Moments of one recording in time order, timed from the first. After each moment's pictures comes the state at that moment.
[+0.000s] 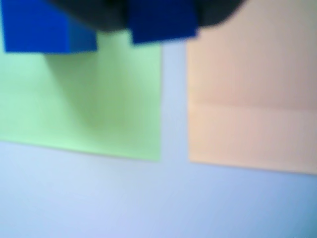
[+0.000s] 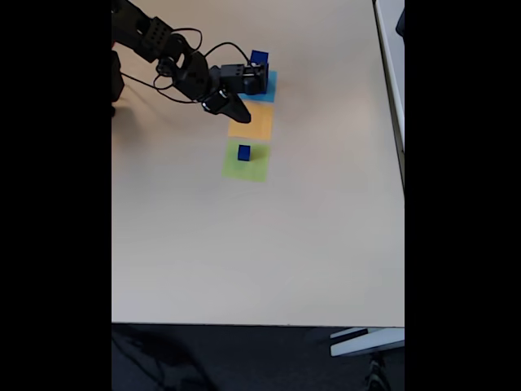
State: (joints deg) arm 17.4 101.8 132.9 8.7 69.5
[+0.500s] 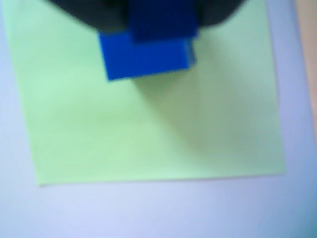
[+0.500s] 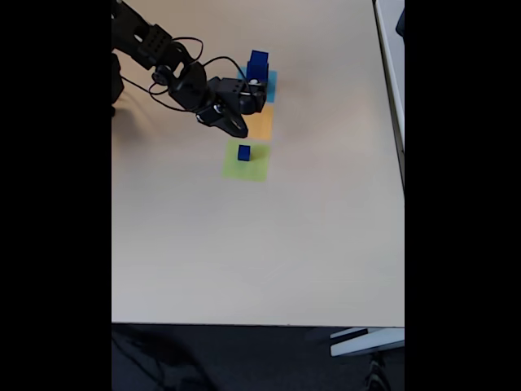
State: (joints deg) arm 23.1 98.6 131.9 7.5 74.1
